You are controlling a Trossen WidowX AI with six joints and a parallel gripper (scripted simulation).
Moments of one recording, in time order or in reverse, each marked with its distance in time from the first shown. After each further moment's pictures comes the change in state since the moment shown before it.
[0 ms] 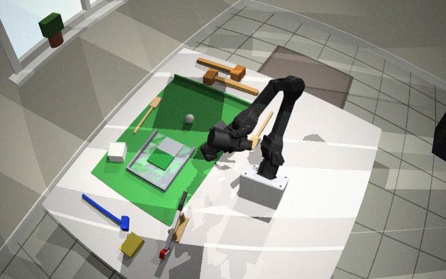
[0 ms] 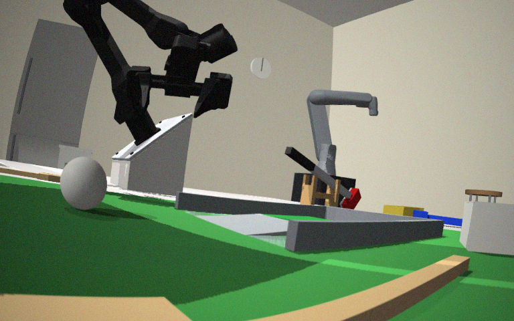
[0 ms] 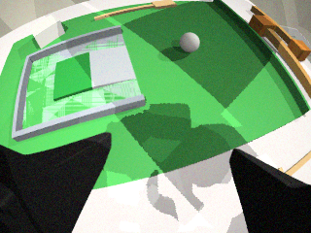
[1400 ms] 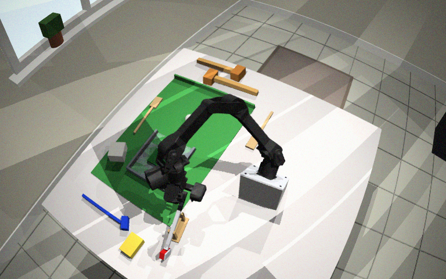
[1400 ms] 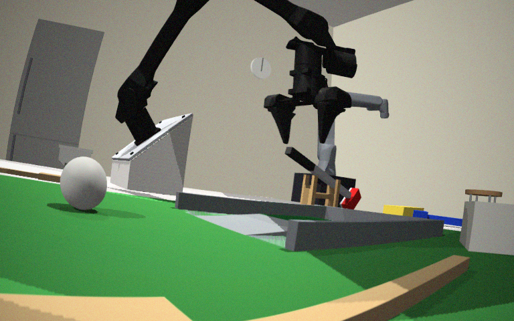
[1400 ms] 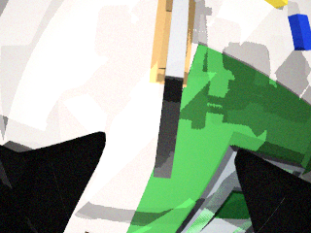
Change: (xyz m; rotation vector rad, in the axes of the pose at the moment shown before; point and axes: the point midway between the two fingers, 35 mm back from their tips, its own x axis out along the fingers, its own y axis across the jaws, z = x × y) arm -0.079 0.248 -0.064 -2.015 0.422 0.849
